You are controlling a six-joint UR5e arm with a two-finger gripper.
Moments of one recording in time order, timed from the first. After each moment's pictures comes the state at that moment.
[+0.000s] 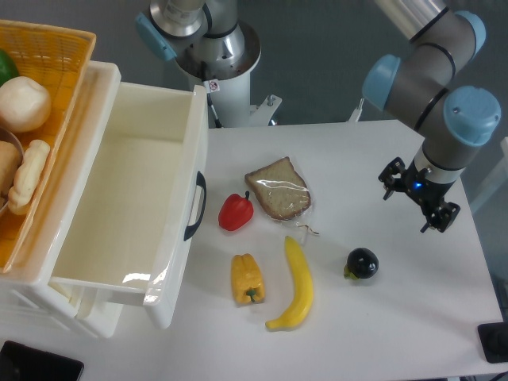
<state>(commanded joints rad) 2.83 -2.08 -1.44 -1.18 1.54 1.67</state>
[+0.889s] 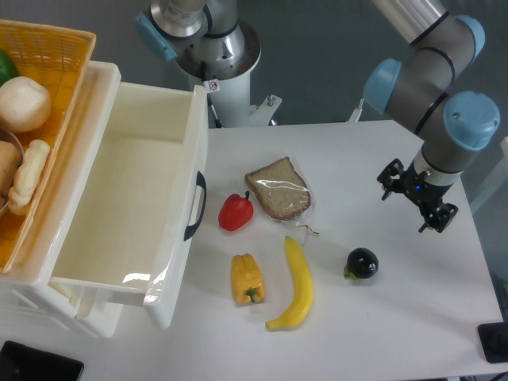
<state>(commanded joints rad) 2.85 -2.06 -1.52 -1.16 1.44 1.66</state>
